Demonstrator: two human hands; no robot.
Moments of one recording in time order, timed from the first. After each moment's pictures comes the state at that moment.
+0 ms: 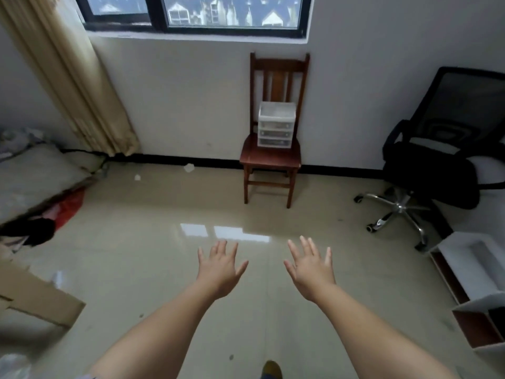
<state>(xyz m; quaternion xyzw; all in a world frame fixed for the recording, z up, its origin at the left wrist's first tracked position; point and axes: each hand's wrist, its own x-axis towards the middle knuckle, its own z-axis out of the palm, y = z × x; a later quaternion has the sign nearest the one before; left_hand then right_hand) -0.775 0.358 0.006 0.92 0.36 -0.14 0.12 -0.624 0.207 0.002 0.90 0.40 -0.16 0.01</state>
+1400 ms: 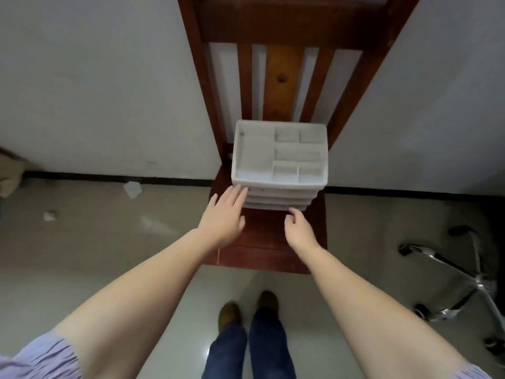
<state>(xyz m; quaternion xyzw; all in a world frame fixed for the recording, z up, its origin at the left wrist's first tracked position) -0.043 0.986 -0.127 0.95 0.24 -0.14 0.12 0.068 0.841 -0.157 0.83 0.06 -0.40 -0.38</state>
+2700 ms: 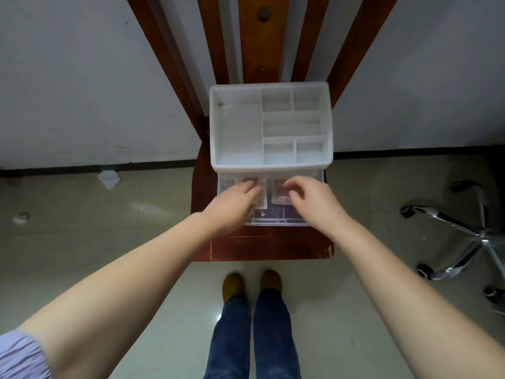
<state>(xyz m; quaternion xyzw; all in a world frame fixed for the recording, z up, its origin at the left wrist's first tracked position) 0.005 1.000 -0.188 0.96 0.08 -0.19 0.18 0.121 0.845 -0.147 0.87 0.28 -0.33 -0.24</state>
